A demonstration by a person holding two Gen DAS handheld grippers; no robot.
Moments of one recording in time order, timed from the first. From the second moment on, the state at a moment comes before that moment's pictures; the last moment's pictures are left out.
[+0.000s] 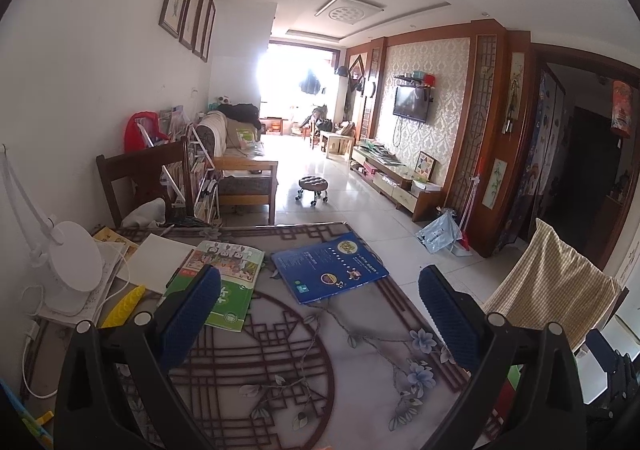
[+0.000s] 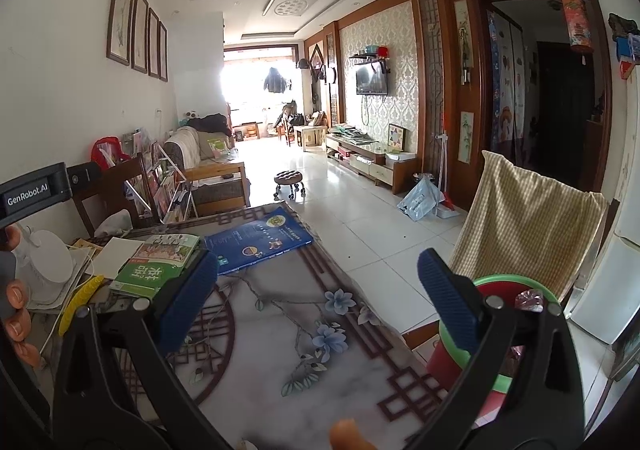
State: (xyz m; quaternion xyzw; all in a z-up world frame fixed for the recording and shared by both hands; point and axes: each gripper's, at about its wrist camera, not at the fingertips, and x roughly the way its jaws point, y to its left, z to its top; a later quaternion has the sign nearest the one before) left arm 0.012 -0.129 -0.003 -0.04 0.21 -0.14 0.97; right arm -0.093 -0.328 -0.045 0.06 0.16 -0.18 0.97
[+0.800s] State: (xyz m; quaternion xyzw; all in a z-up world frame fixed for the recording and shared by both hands) left arm 0.021 -0.117 -0.023 -0.04 0.24 -0.13 0.96; right arm -0.078 -0.336 -0.070 0.07 0.21 -0.16 0.96
